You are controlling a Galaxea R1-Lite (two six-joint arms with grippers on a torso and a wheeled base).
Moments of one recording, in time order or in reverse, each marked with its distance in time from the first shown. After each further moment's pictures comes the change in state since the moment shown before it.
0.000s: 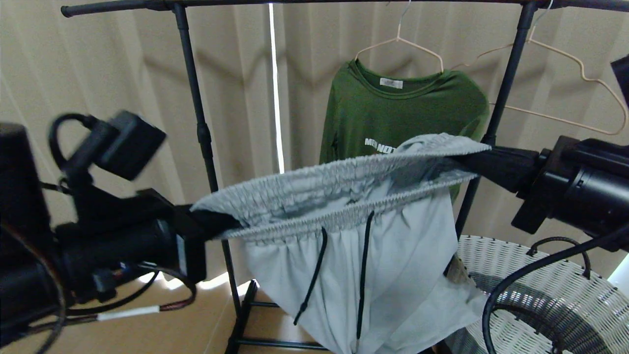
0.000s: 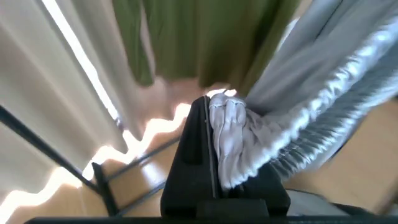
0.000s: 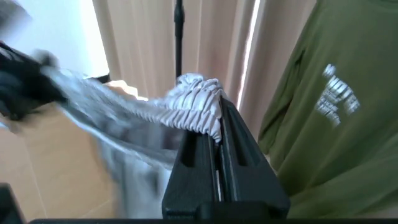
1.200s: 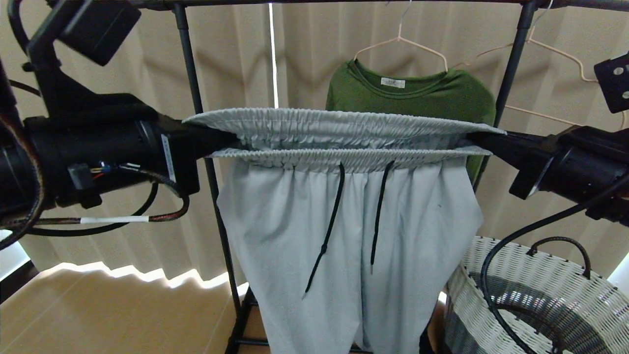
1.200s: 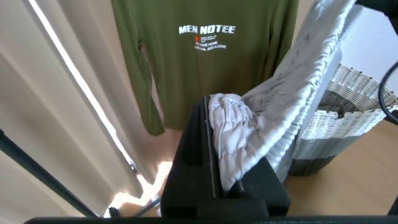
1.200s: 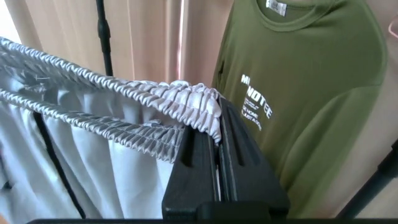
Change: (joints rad) left arm 0.055 0.074 -0.308 0.127 -0.060 0.092; right arm -0.211 0.048 -0.002 -0.045 -0.001 -0.058
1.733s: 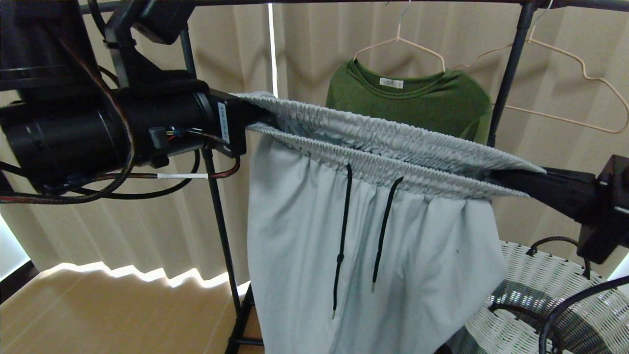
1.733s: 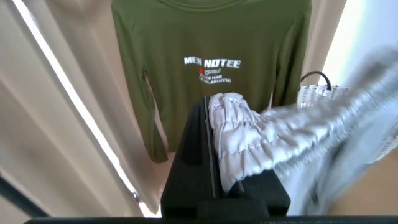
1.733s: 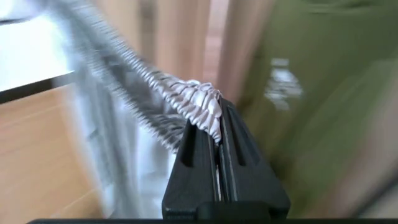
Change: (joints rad) left arm 0.003 0.165 -0.121 -0.108 0.001 -0.007; right arm 0.015 -0.191 0.107 0.149 0.228 0.000
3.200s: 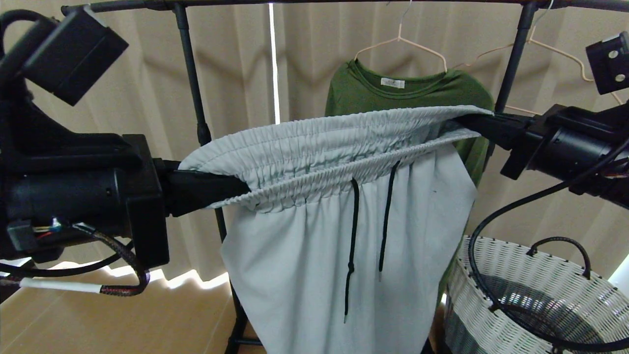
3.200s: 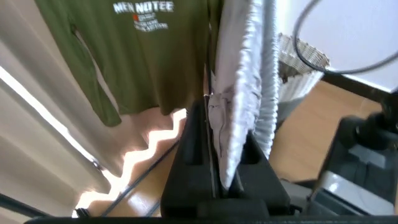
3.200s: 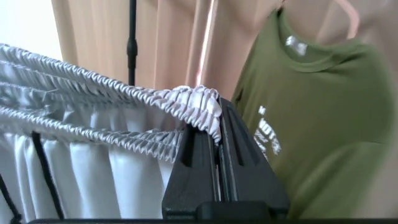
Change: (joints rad) left arm -0.071 -0.247 0.166 0.273 -0.170 0.024; right arm -0.090 0.289 -0.182 -0.240 -0.010 -0.005
